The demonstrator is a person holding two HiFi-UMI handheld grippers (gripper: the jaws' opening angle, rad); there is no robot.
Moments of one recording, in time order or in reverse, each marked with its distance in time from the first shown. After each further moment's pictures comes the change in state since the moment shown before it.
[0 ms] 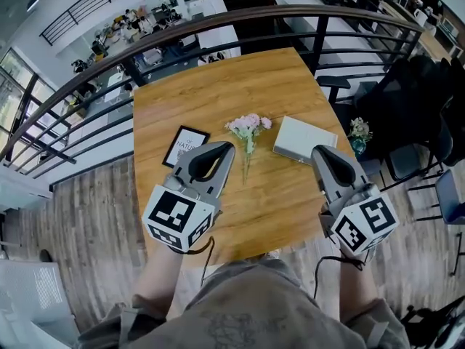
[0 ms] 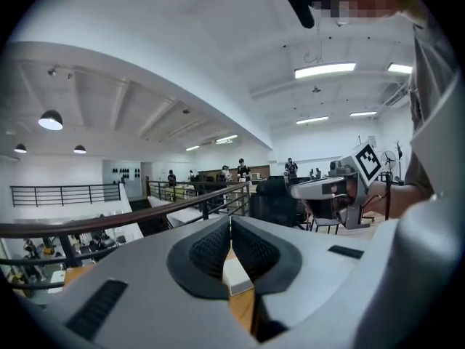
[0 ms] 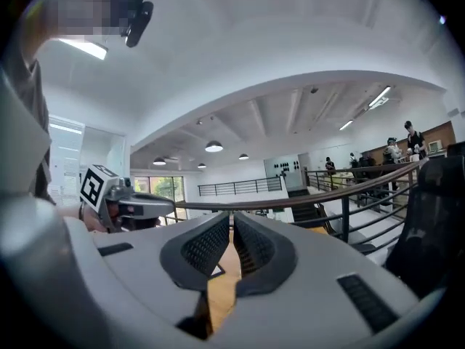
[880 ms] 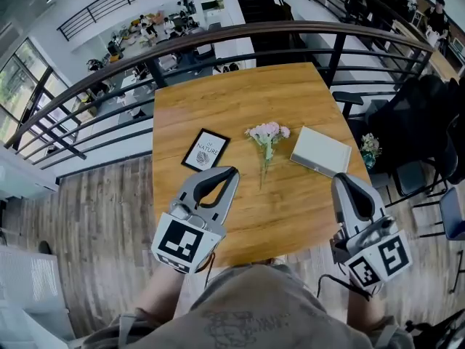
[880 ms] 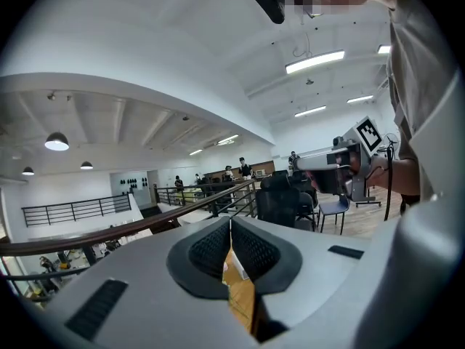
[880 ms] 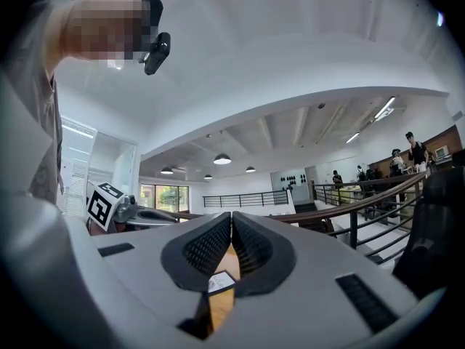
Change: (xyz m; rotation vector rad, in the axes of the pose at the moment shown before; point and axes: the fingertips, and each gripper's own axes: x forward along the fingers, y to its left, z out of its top) left arm -0.085 -0.004 -0.002 0.078 -0.007 0.067; right arm -0.044 0.077 0.037 -0.036 -0.104 0.030
